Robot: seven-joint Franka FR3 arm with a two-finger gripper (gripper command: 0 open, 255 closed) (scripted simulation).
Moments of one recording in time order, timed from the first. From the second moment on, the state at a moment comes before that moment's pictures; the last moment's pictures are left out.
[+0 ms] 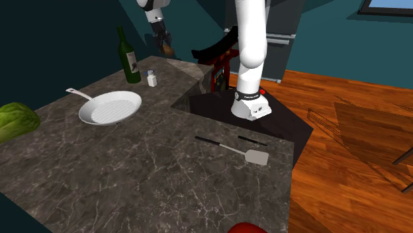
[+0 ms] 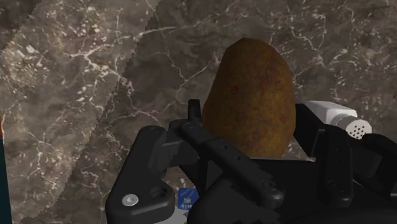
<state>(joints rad) -0.63 0.25 -0.31 -1.82 0.02 1.83 -0.19</state>
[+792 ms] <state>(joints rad) -0.64 0.33 -0.30 -1.89 0.04 1.97 -0.20</state>
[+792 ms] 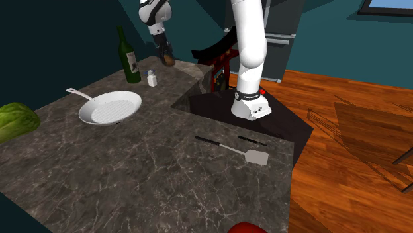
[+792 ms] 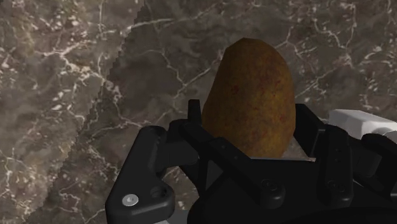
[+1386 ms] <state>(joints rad) -0.65 0.39 -0.29 -1.93 0.06 2.07 -0.21</state>
